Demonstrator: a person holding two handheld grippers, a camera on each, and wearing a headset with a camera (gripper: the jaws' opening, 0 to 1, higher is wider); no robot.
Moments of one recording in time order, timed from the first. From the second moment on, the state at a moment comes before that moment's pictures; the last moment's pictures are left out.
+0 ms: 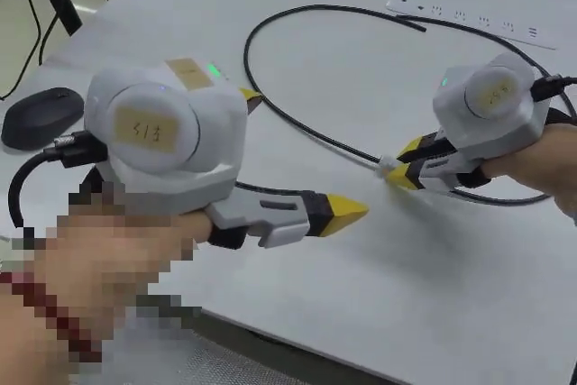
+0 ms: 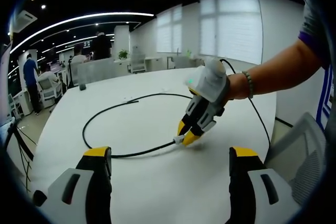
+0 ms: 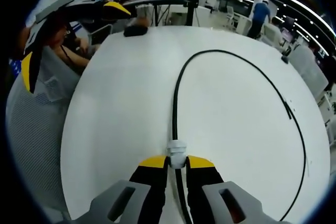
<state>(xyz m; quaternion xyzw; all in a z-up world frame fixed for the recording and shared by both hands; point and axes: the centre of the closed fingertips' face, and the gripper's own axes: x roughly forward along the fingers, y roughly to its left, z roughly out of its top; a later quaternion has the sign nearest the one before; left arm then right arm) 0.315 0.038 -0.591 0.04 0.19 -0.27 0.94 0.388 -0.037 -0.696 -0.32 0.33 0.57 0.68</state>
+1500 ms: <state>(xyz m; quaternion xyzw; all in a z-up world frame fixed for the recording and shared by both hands) 0.268 -0.049 -0.500 0.14 0.03 -0.64 0.75 0.265 -0.049 -0.523 -0.21 0.24 0.64 0.70</state>
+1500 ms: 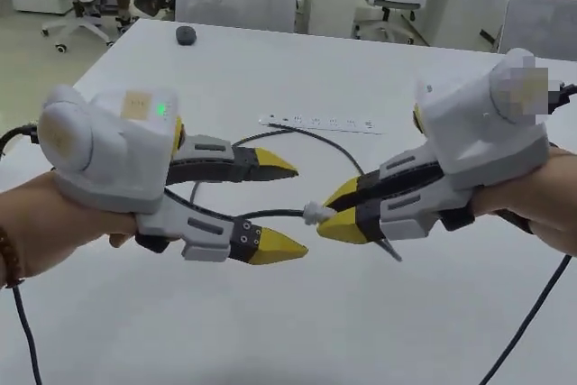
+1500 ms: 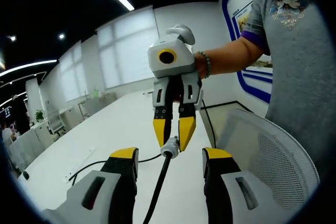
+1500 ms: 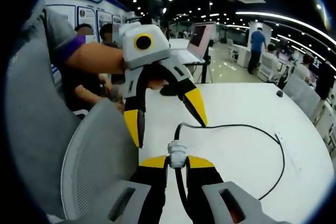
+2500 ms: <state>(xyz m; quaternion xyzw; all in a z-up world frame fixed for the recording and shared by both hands) 0.250 -0.060 -0.507 0.03 0.06 -0.68 0.73 0.237 -0.048 -0.519 -0.17 0.24 0.68 0.67</state>
